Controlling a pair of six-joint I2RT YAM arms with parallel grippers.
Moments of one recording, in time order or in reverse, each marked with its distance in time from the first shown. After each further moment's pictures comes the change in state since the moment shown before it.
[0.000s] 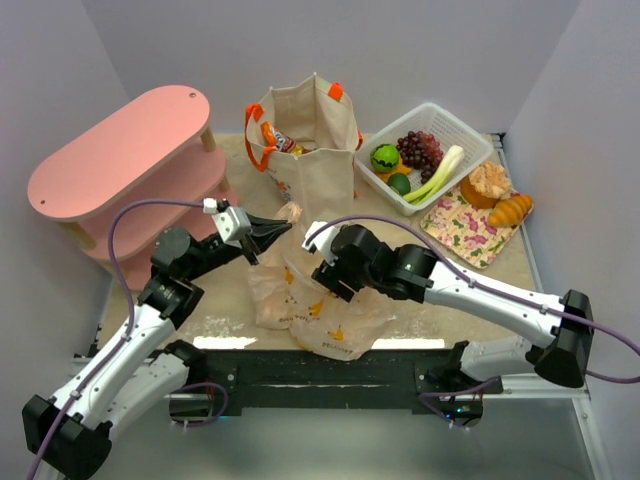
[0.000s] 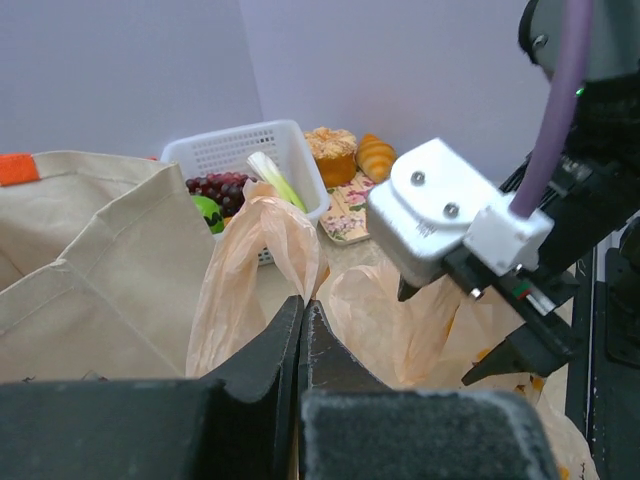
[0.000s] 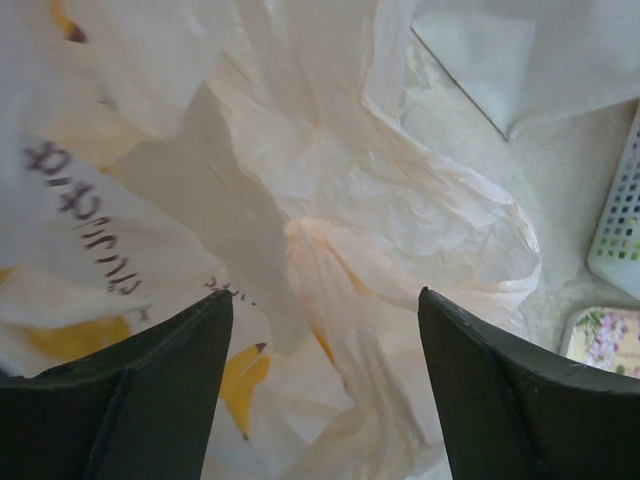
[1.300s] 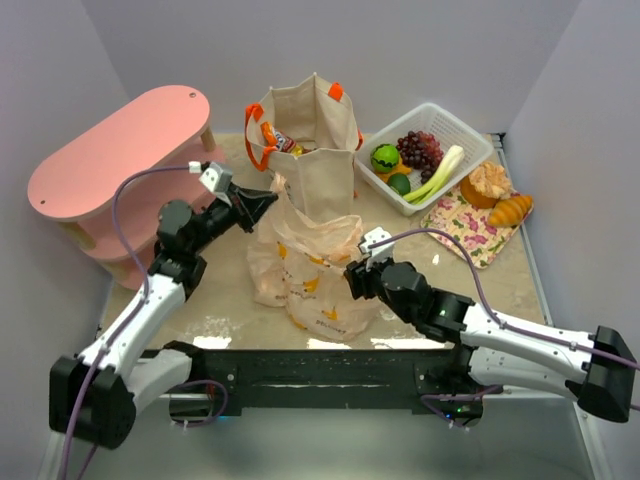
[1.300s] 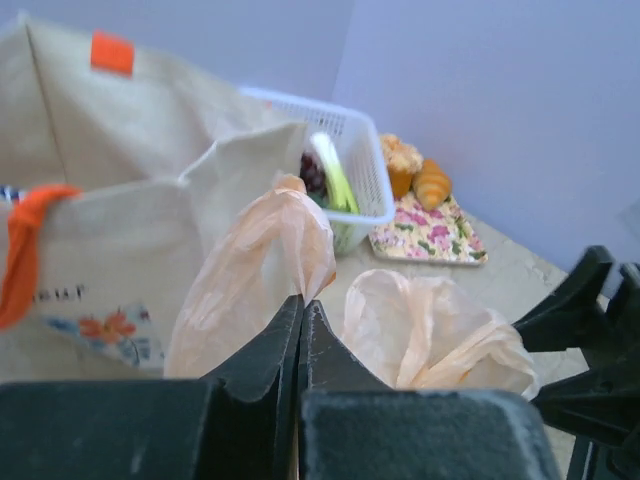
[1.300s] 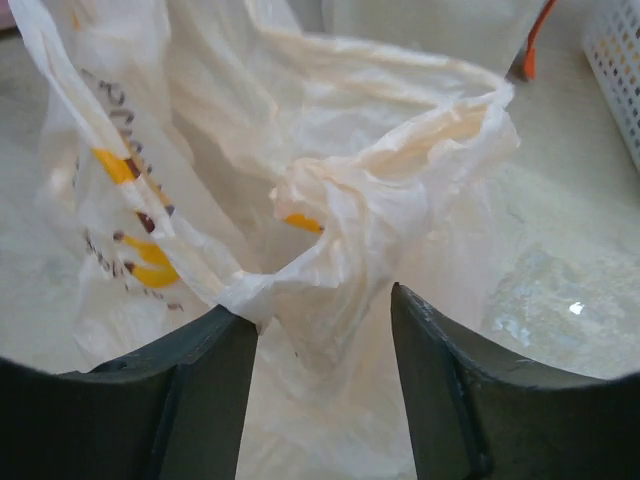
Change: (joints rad) left arm 0.207 0.271 0.038 0.147 -0.036 -0.324; right arm 0.000 -0.338 -0.582 0.676 0.220 0.319
